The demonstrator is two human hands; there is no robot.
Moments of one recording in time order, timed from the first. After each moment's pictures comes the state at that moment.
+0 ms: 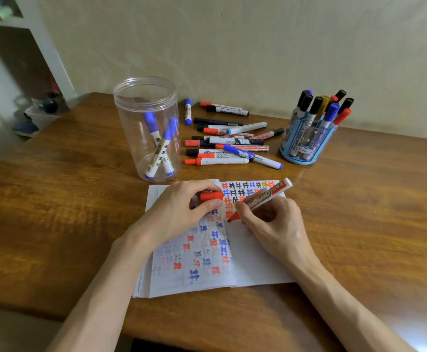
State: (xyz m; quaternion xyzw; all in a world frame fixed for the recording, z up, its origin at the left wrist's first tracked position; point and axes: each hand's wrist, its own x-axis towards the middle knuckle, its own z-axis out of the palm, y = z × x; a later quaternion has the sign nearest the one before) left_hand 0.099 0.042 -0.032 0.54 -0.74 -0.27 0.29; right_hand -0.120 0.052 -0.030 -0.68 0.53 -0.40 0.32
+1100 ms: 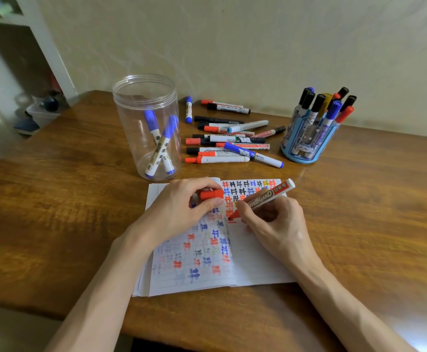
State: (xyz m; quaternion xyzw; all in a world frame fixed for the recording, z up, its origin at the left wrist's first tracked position) left_hand 0.099 0.043 -0.031 0.53 -0.74 -0.25 0.31; right_hand -0.121 0.052 -0.032 -0.68 0.53 -0.41 0.31
